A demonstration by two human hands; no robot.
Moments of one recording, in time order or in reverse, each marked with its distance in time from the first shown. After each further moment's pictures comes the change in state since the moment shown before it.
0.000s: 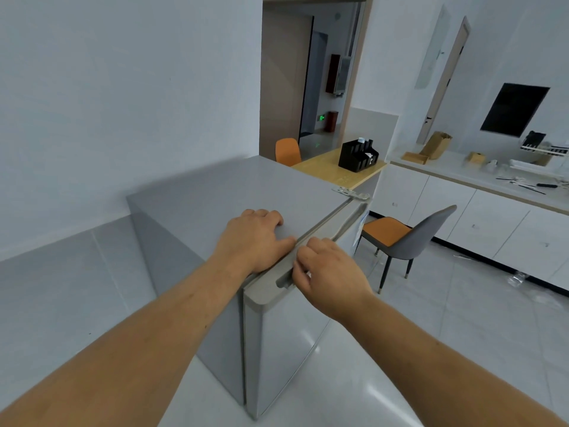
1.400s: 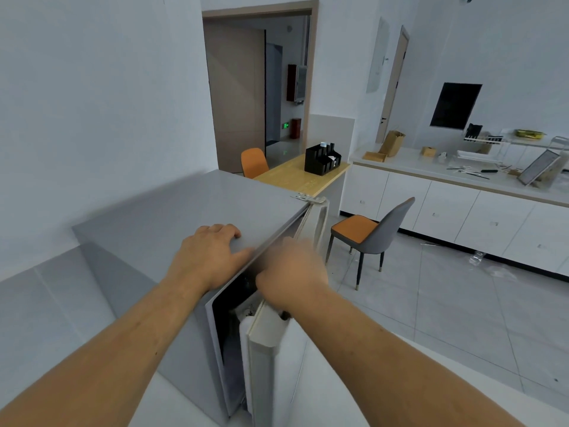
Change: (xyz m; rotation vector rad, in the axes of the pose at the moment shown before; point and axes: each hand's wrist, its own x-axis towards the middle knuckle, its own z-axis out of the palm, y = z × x) left_hand 0.002 0.001 0.001 -0.020 -0.016 -0.021; right_hand 0.022 -0.012 -0.024 -0.199 -0.357 0.467
